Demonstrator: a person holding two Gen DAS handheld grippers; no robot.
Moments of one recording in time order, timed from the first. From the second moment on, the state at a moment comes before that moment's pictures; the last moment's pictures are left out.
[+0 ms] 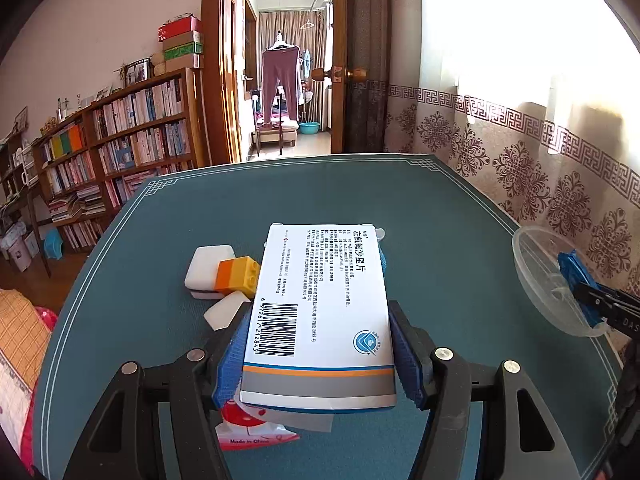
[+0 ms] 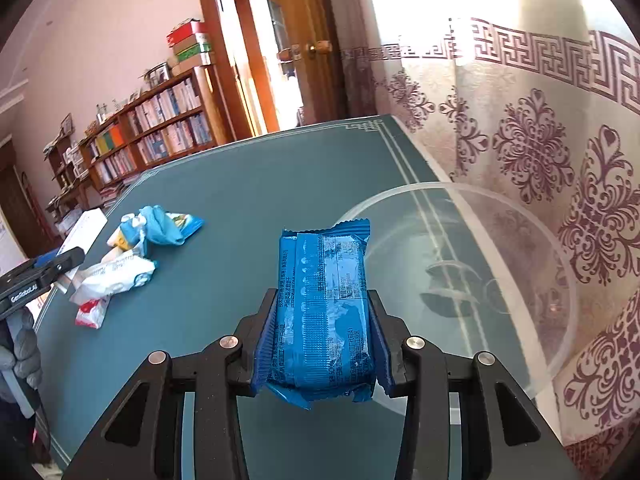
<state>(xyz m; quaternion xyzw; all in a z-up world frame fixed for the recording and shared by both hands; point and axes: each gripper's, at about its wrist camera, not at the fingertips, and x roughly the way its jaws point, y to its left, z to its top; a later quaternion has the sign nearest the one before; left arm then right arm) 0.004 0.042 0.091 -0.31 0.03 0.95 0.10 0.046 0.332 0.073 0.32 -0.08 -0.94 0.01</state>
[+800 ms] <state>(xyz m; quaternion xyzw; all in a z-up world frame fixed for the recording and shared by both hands) -0.013 0.220 0.084 -0.33 0.11 0.90 0.25 0.055 0.396 0.058 0.30 -0.06 -0.94 -0.13</state>
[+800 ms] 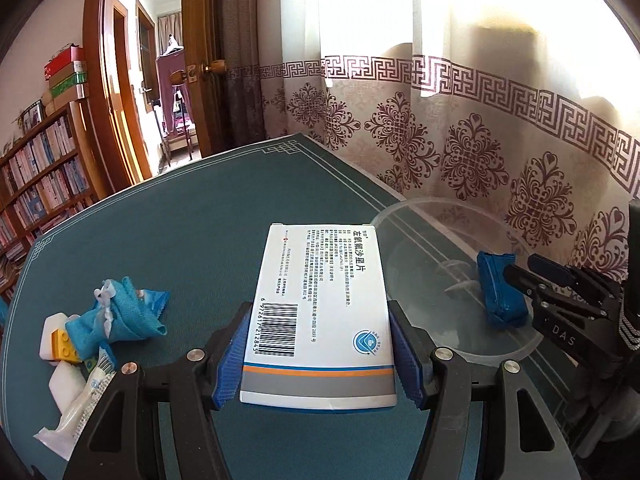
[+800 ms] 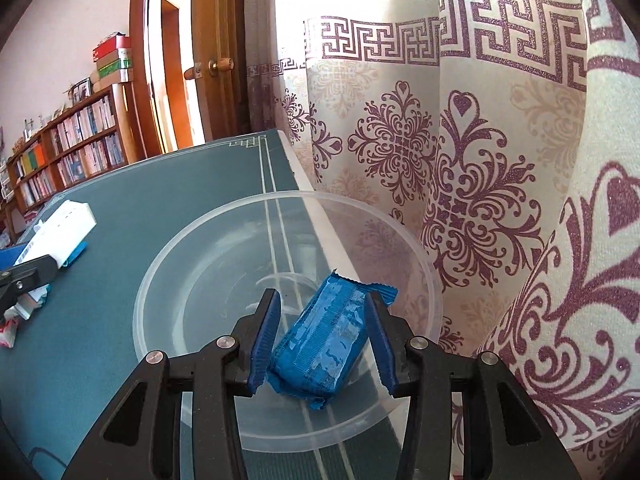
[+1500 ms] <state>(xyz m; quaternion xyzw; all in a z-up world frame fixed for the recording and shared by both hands) -0.040 0.284 0.062 -0.34 0.11 0.88 0.30 0.064 0.398 0.061 0.28 -0.07 -0.95 -0.14</state>
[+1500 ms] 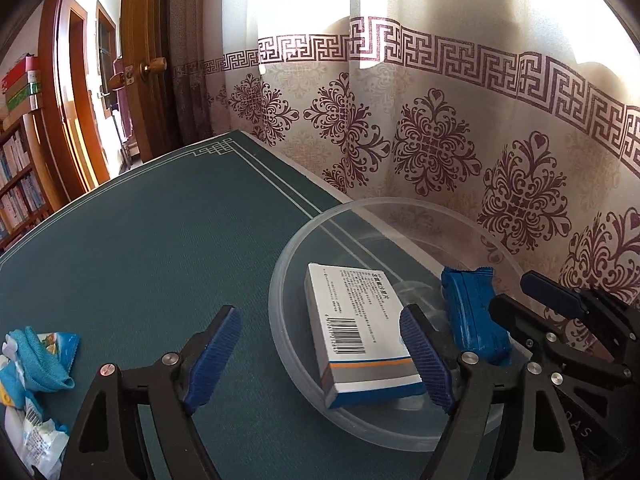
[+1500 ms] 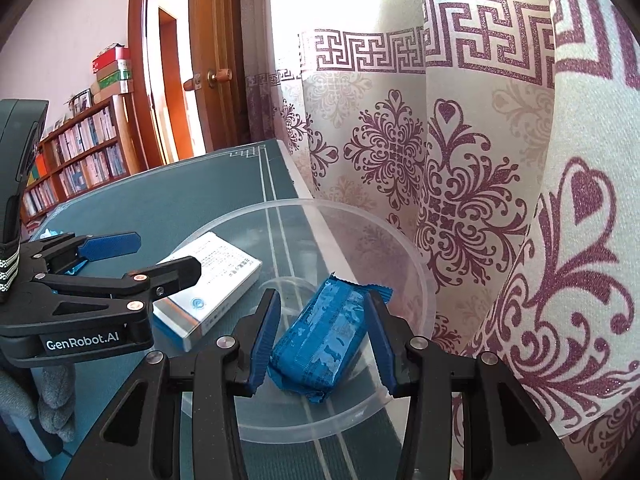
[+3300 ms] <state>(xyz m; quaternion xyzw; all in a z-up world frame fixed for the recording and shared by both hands) -0.020 -0.001 0.086 -0.32 -0.01 0.95 0.04 0.035 0.225 0.053 0.36 -0.07 -0.92 0.12</state>
